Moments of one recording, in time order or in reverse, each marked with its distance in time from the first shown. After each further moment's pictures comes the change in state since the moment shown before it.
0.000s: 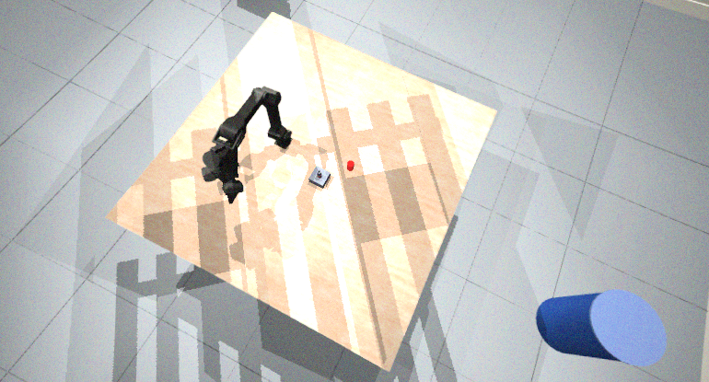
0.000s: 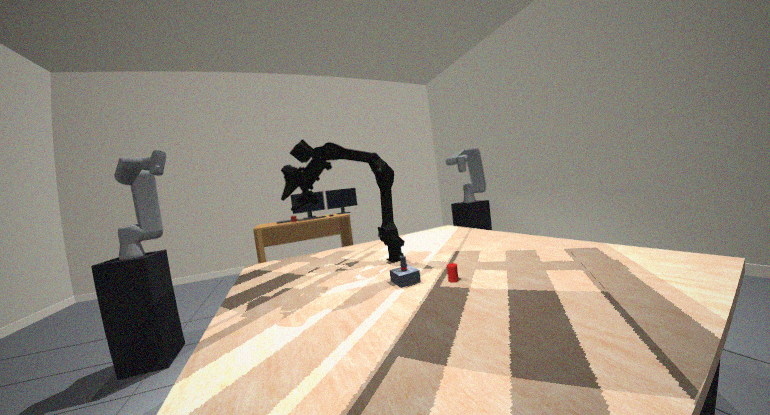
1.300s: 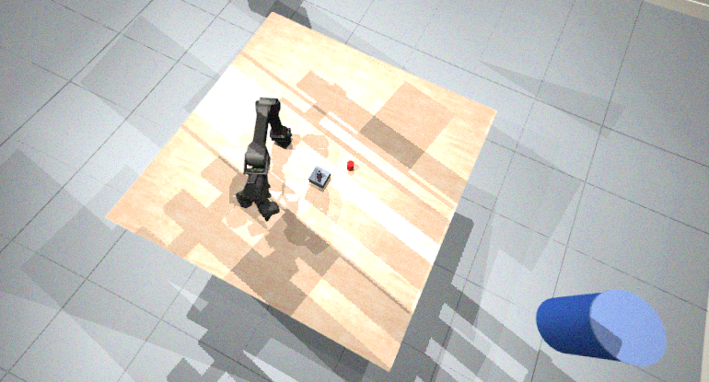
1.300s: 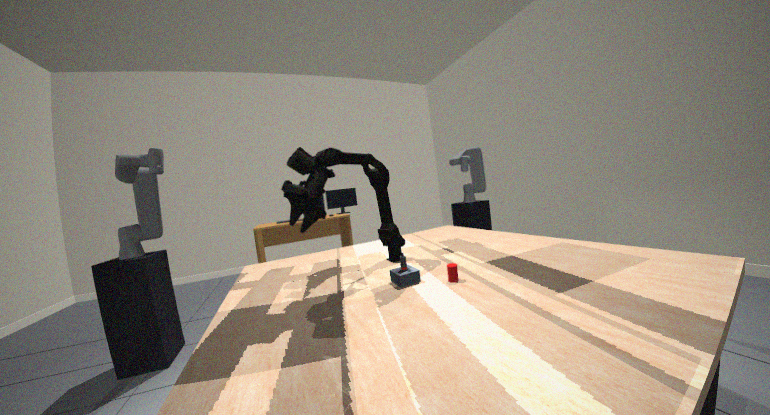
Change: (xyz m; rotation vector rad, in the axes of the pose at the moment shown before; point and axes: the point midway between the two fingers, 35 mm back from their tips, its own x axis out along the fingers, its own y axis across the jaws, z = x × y) arm 0.065 0.038 -0.111 -0.093 0.175 -0.108
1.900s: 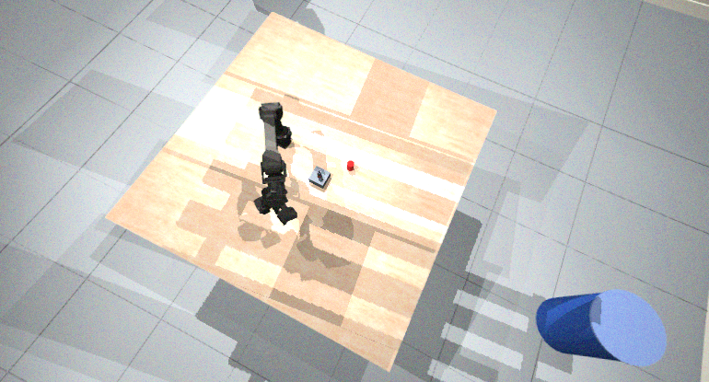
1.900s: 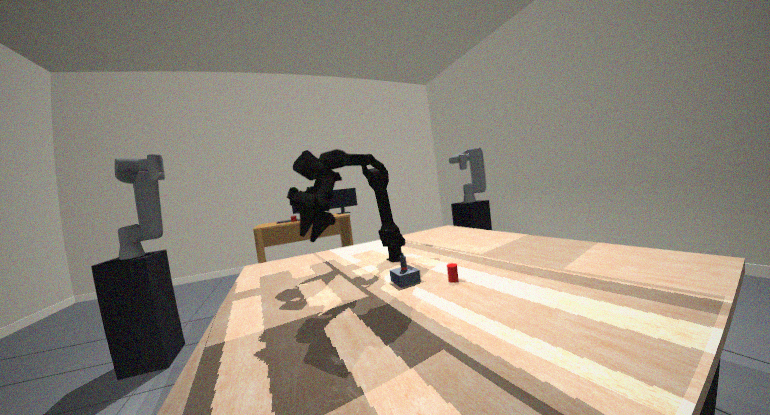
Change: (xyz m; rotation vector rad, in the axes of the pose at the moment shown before) arm 0.024 0.024 -0.054 -0.021 0.057 -0.043
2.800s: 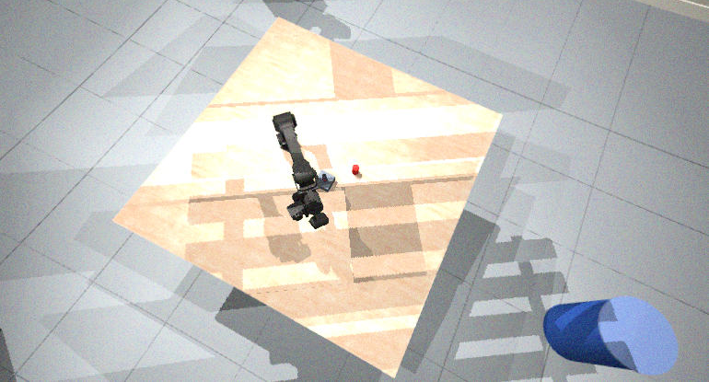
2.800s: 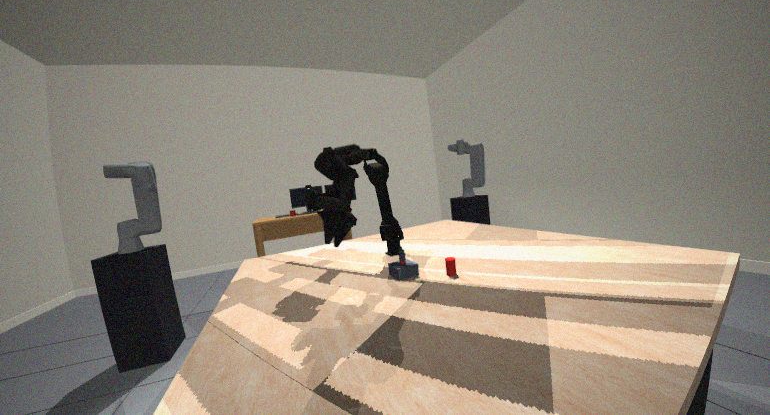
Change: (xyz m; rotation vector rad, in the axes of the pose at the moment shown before) arm 0.022 0.031 -0.090 -0.004 0.069 -0.056
